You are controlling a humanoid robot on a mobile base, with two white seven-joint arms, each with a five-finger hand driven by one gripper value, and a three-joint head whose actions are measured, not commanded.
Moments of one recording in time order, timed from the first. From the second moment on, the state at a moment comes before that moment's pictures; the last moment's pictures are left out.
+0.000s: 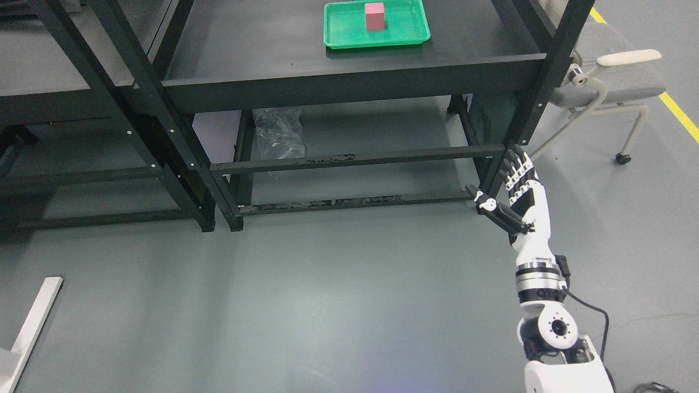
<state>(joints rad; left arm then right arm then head) -0.06 0.00 -0.31 0.00 0.13 -0.11 -0.16 -0.01 0.00 0.11 -1.53 -0.15 -0.21 -0.11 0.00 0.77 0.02</state>
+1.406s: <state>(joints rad) -0.06 0.00 -0.31 0.00 0.13 -0.11 -0.16 -0.16 -0.10 0.04 -1.55 0.31 -0.13 -0.21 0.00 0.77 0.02</state>
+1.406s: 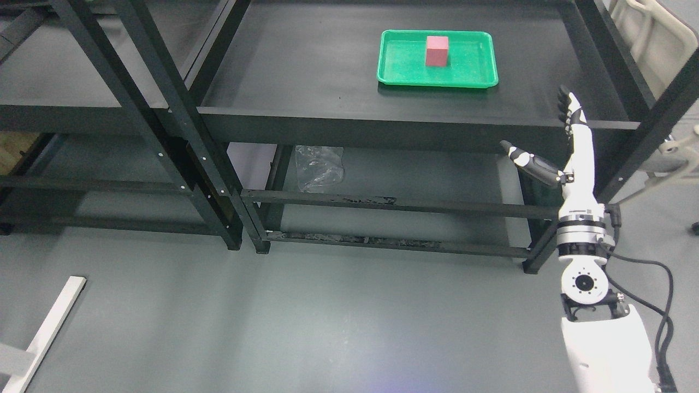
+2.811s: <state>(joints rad) -0.06 0.00 -0.31 0.00 0.13 -0.11 -0.16 -0.18 -0.25 0.08 -1.50 1.00 -0.04 -0.12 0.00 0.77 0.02</state>
